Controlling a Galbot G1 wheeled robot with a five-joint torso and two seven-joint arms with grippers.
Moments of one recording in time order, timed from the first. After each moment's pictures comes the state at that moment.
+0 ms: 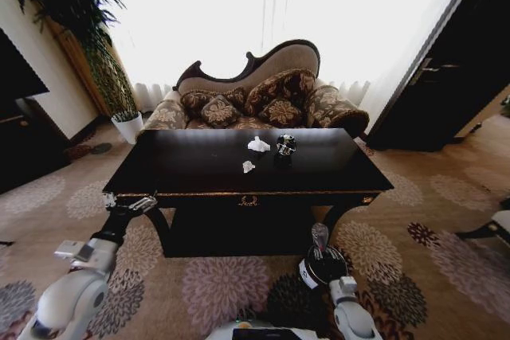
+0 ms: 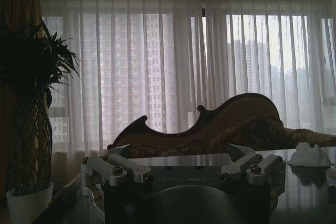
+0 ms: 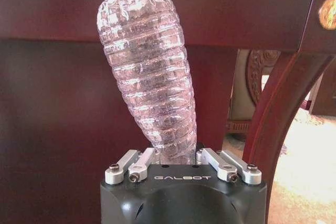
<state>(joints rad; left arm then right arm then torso) 1.71 -1.02 -0.90 -2.23 -0.62 -0.09 0.01 -1.45 1.31 0.57 1.40 0.23 0.35 -0.05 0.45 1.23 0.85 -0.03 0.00</state>
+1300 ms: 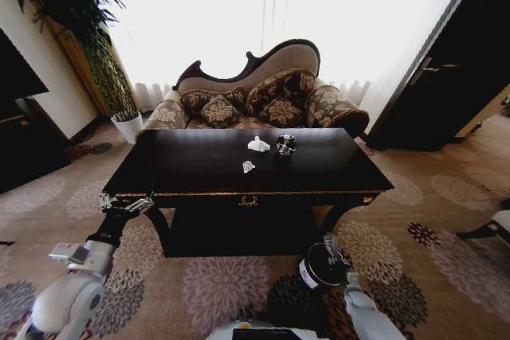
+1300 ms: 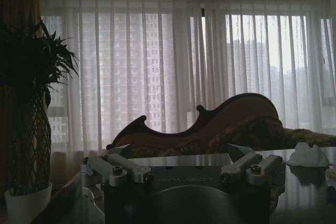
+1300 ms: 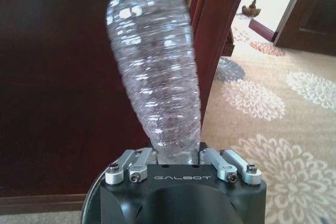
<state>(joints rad) 1.71 -1.02 -0.90 -2.23 -0.62 -0.09 0.01 -1.02 1.23 0.56 0.58 0.21 0.43 -0.11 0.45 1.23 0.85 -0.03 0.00</state>
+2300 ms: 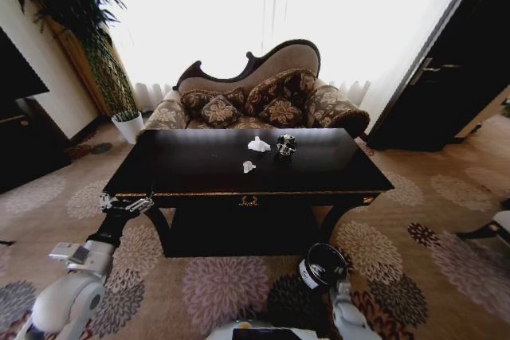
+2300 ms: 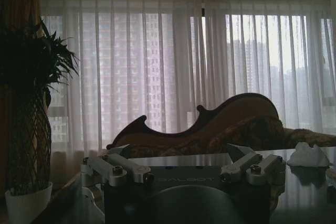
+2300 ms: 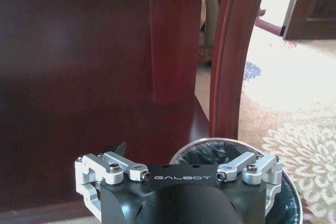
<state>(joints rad) 1.71 -1.02 -0.90 -2.23 -0.62 -0.09 0.01 -1.35 1.34 0.57 1.03 0.32 0.38 -0.08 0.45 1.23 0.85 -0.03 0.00</state>
